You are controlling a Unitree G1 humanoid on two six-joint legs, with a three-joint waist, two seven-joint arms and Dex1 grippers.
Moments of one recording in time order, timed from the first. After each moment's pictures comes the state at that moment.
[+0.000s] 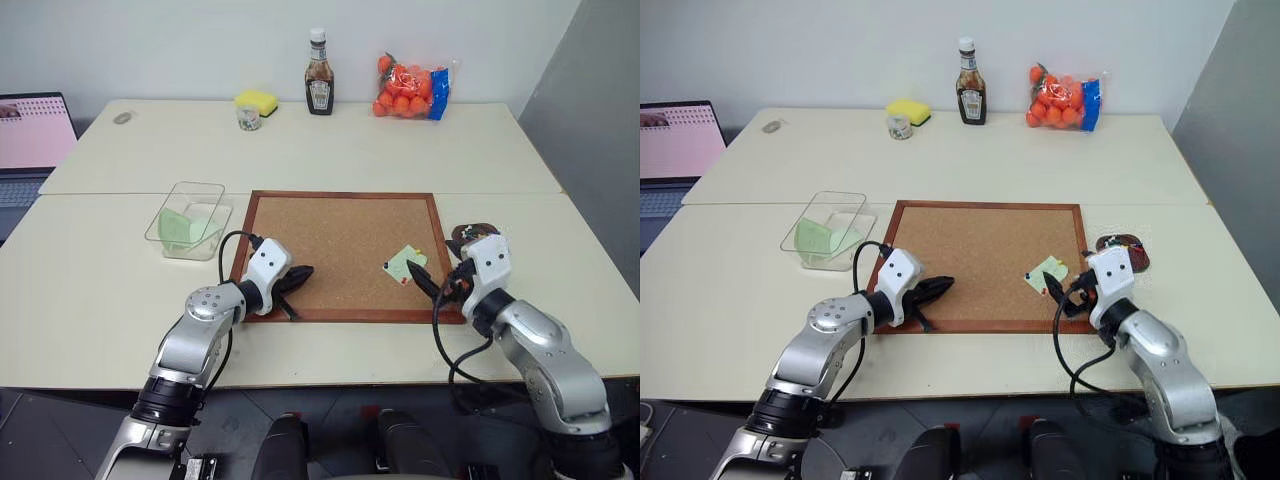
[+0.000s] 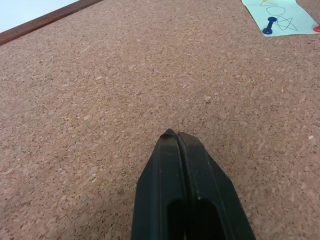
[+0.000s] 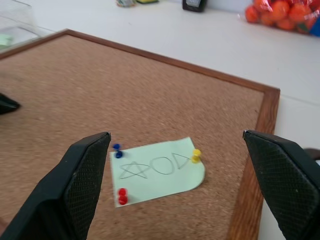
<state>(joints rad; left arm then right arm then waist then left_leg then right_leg) -0.31 0.46 -0.12 0.00 -0.15 0.36 -0.71 -0.13 -0.39 -0.01 -0.40 0.26 0.56 0.34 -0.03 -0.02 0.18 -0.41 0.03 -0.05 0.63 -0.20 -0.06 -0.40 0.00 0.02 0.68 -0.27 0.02</state>
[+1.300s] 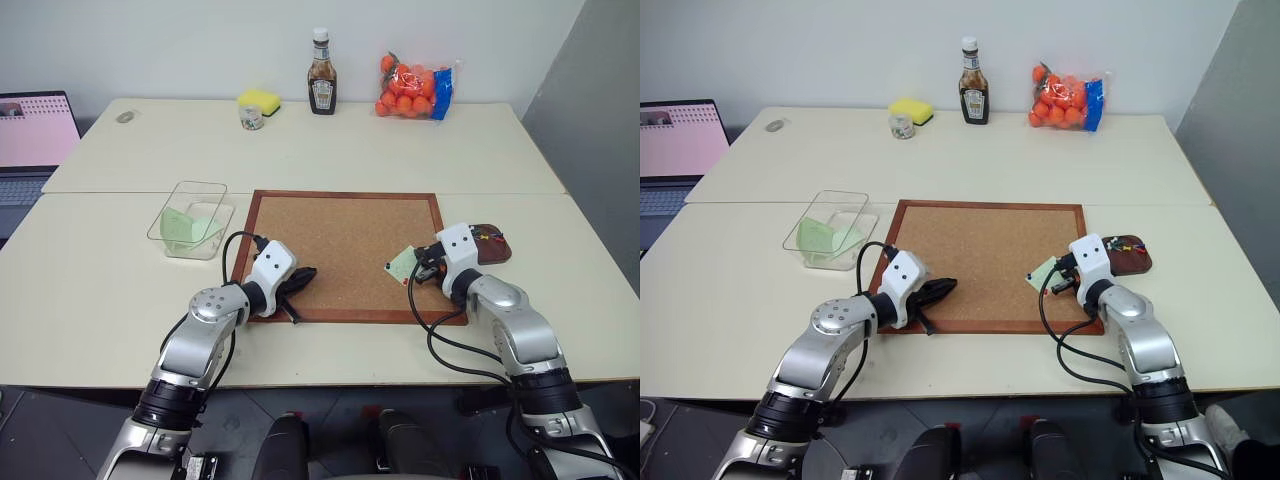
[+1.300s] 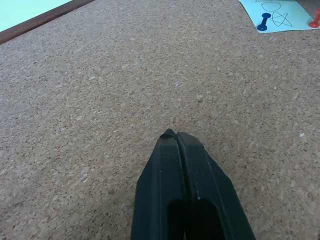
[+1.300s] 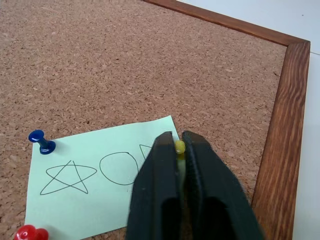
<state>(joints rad) -0.30 0.45 -0.14 -0.04 -0.13 0.38 -0.69 -0.35 -0.35 0.06 -0.04 0.13 0.53 0.37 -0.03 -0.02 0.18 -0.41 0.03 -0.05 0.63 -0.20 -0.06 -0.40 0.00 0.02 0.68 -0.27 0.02</state>
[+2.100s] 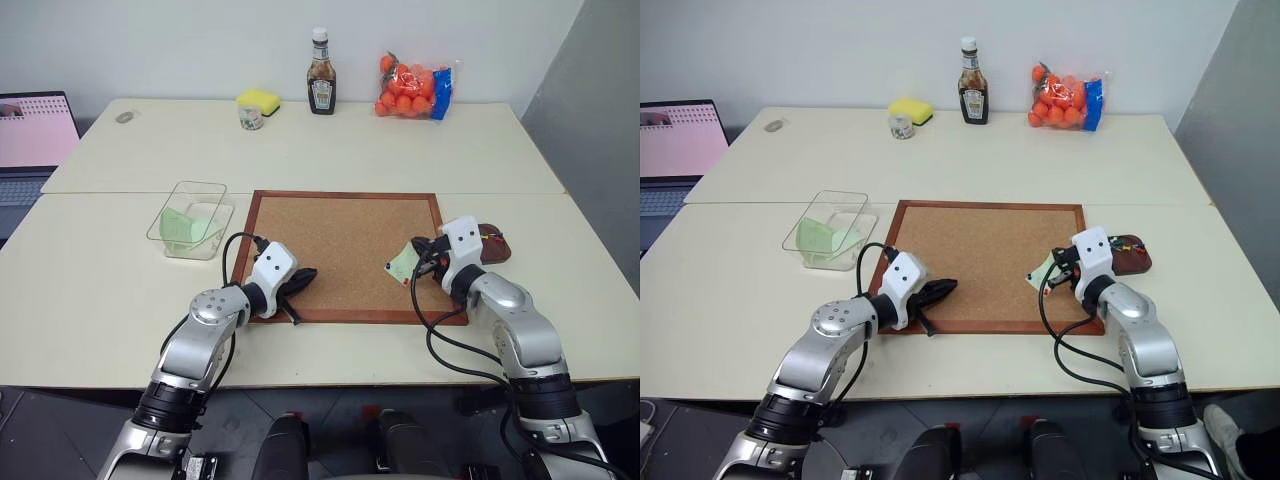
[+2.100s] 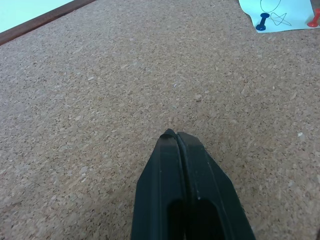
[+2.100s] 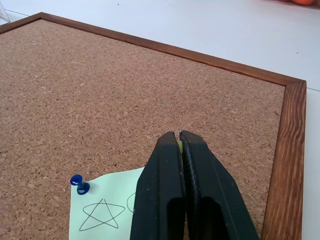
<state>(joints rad) -0.29 0.45 -0.15 -0.05 -0.13 0.38 -0.69 -0.33 -0.32 0.02 -0.11 0.18 0.49 0.38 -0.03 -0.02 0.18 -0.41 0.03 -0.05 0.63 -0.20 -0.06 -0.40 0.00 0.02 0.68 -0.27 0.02</state>
